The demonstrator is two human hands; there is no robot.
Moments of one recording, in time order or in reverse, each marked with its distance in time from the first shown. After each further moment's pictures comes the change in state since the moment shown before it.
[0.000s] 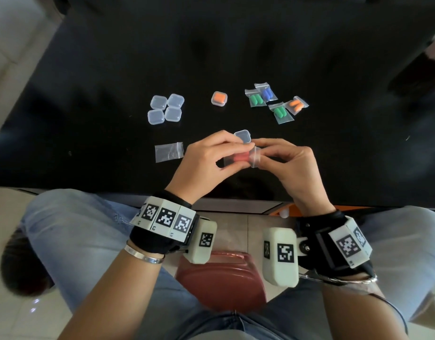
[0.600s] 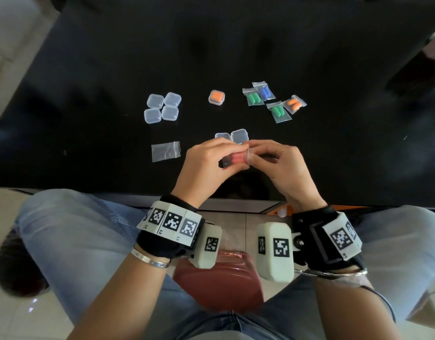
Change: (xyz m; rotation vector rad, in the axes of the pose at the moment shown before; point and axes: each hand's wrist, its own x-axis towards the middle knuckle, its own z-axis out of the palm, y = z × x) left_hand -0.004 -0.001 0.015 0.009 0.037 -0.121; right_hand 0.007 0.006 0.005 -0.076 -0.060 0.062
